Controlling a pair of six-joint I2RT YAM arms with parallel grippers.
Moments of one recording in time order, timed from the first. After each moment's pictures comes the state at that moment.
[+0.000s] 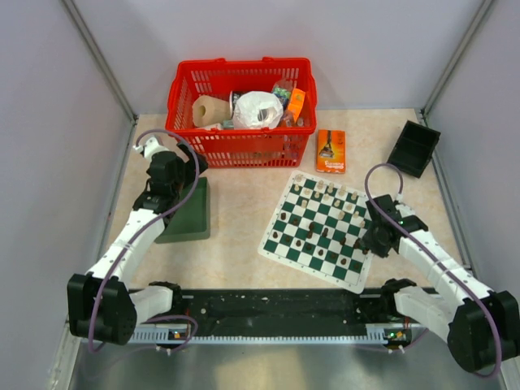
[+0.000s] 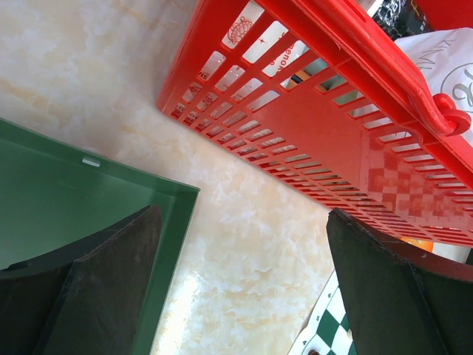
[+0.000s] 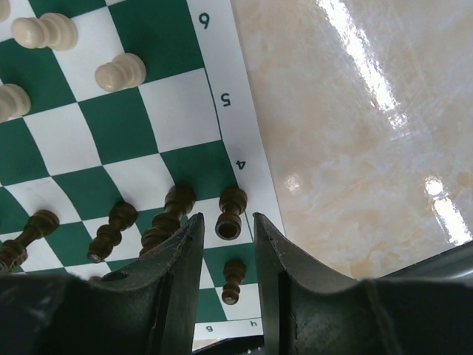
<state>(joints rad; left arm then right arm) -0.16 1.15 0.81 -0.07 -0.20 -0.73 0.28 0.97 0.57 -0.81 0.26 0.92</state>
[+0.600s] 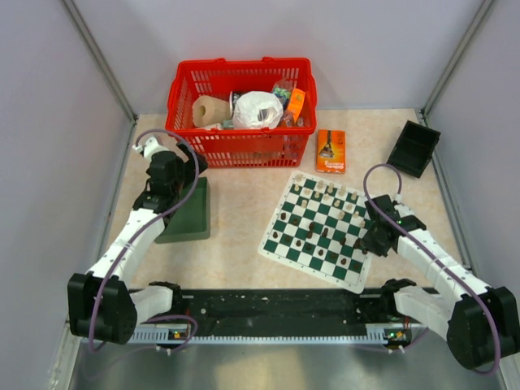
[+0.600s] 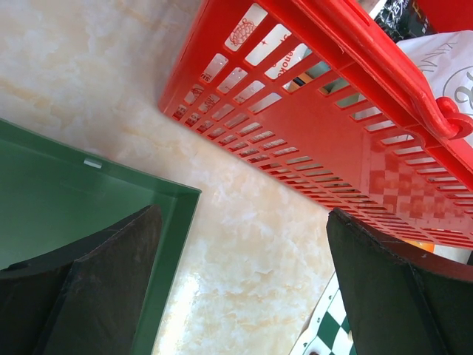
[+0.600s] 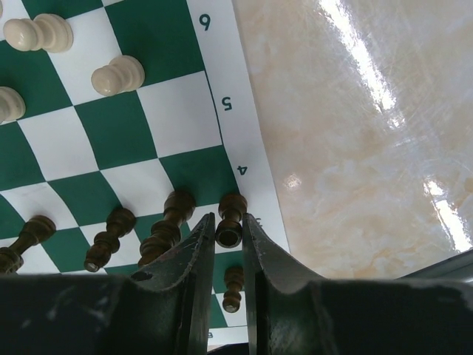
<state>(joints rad) -0.16 1.15 0.81 -0.07 -0.20 -0.73 0.28 0.99 0.55 -0.79 0.26 0.92</state>
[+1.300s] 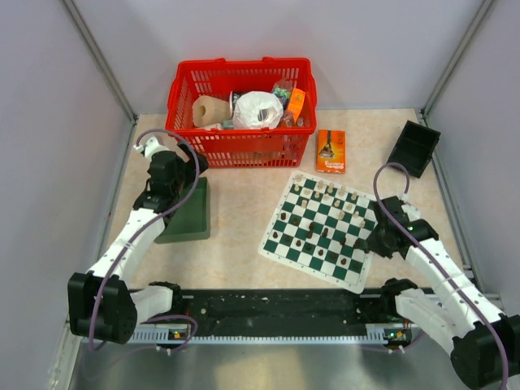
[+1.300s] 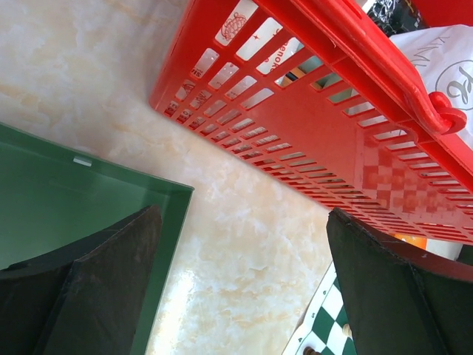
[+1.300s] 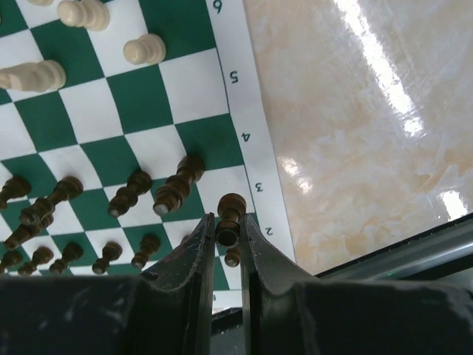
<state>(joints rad) -0.16 1.16 0.81 -0.06 -0.18 -0.74 0.29 0.86 0.59 -0.91 0.25 0.92</state>
